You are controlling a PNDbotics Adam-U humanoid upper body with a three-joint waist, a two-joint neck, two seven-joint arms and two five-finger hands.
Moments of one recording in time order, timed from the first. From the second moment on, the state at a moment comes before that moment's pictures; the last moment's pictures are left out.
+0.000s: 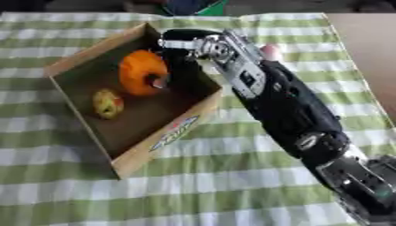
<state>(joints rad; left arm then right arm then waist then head) -0.21 0.11 0.09 -1.98 -0.06 -0.15 0.27 -1.14 -0.21 0.35 -1.07 0.69 -0.12 0.70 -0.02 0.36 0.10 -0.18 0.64</state>
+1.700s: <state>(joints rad) -0.21 0.11 0.09 -1.98 -0.06 -0.15 0.26 -1.16 -0.37 0.16 -1.34 0.52 -0.03 0.70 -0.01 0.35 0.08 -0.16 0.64</state>
